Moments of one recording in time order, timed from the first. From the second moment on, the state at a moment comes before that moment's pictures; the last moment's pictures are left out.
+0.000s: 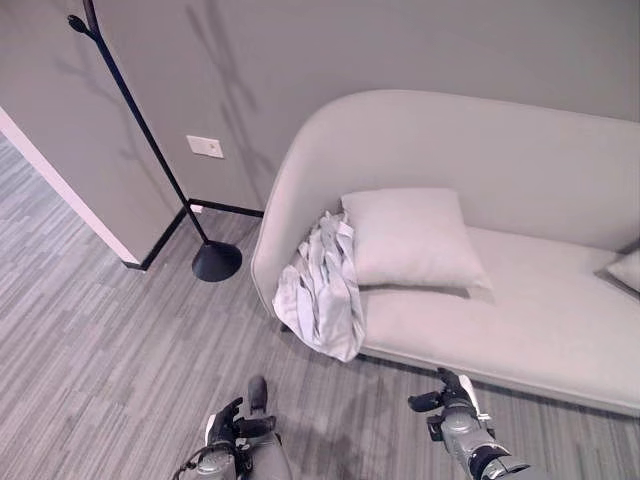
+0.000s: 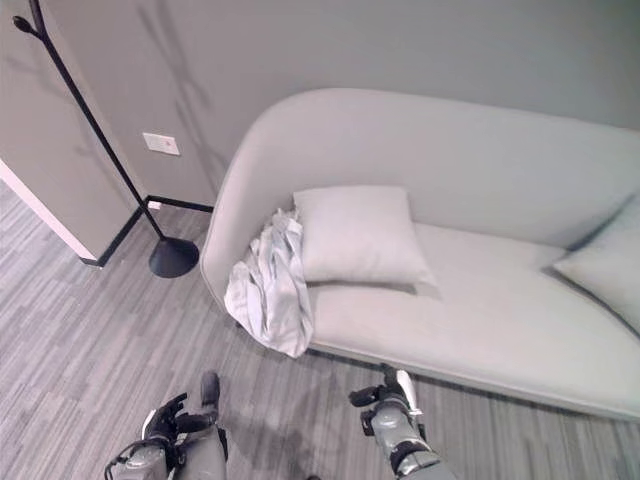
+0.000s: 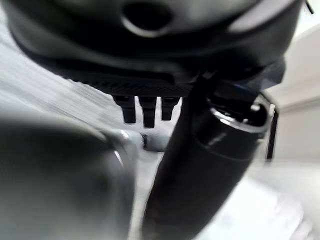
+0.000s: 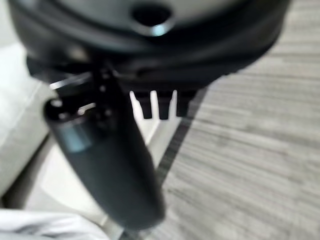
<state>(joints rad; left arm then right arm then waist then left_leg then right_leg) -0.09 0.12 -0.12 1.30 -0.48 -0.26 0.18 -0.28 -0.24 0.29 1.42 0.14 -0.09 -0.40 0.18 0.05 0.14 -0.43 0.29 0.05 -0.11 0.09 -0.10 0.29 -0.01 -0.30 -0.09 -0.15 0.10</state>
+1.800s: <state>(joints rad) -0.16 0.20 -0.46 1.21 -0.13 -0.28 0.34 -0.44 -0.25 0.50 1.24 0.18 -0.14 -0.49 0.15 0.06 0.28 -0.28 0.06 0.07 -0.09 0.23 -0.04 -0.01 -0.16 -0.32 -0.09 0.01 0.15</state>
